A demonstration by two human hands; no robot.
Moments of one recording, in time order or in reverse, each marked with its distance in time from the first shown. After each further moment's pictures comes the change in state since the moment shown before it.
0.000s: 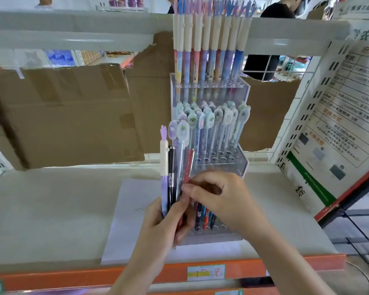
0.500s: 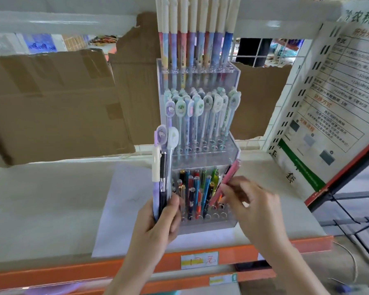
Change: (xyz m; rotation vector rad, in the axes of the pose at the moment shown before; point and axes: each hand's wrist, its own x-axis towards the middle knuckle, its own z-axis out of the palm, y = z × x) left_hand -0.010 -0.014 0.000 0.080 0.062 -0.061; right_hand -0.040 0.066 -0.012 -0.261 0.403 -0.114
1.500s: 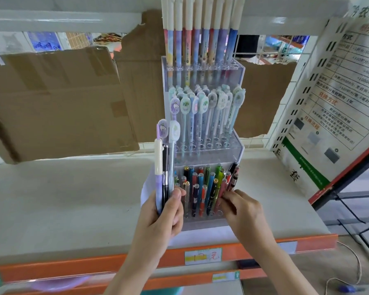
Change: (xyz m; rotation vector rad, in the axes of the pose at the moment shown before) left_hand 0.000 0.001 -0.003 -0.062 -0.010 0.061; right_hand -0.019 0.046 0.036 -0.236 -0.110 -0.019
